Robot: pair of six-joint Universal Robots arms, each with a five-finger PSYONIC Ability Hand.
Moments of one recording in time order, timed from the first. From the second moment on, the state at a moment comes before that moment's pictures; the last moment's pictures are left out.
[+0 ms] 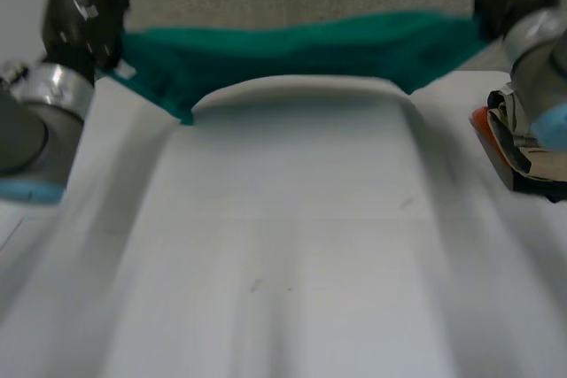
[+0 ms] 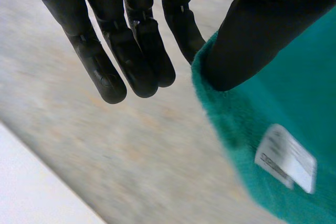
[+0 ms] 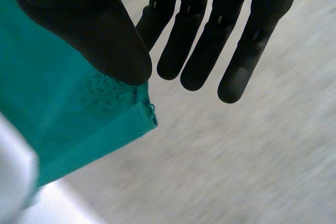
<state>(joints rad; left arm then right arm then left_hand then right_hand) 4.52 -1.97 -1.40 3.78 -1.38 3.66 1.81 -0.98 0.82 -0.05 1.55 2.67 1.16 1.20 1.20 1.21 0.98 1.14 1.18 1.19 1.20 1.02</state>
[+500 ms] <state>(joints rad) 4.74 -1.48 -2.12 2.82 -1.22 4.11 1.58 -1.48 1.80 0.45 1.43 1.95 1.16 1.20 1.20 1.21 0.98 1.14 1.18 1.19 1.20 1.02</state>
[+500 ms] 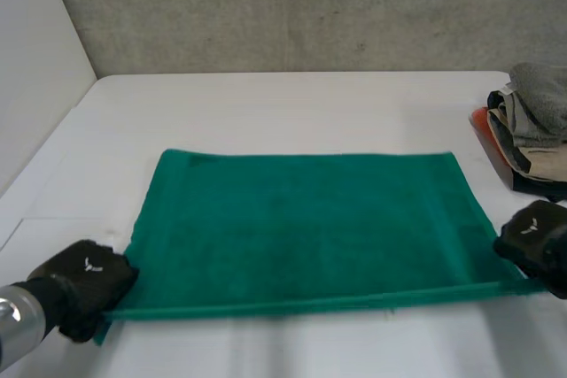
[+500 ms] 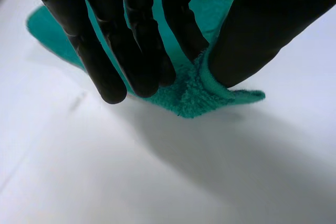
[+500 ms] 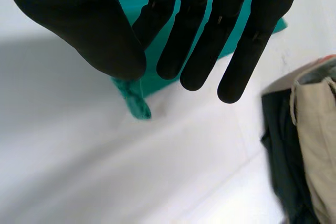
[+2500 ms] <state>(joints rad) 4.75 -1.52 -2.08 2.78 -1.21 4.16 1.50 -1.53 1.84 0.41 1.41 1.89 1.16 1.20 1.20 1.21 0.98 1.16 1.18 1.19 1.20 1.03</state>
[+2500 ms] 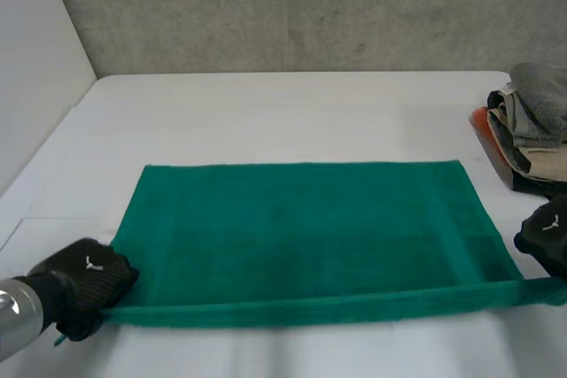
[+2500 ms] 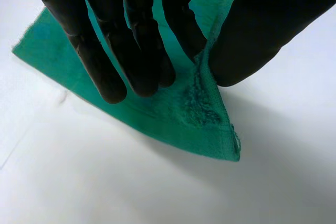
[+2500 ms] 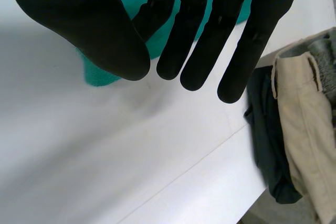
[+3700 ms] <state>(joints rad) 4.32 -2.23 -1.26 3.37 -1.54 3.86 1.77 -1.00 1.21 0.05 1.55 2.53 0.19 0.21 0.21 0.20 0.05 0.23 0.21 0.21 0.21 0.04</state>
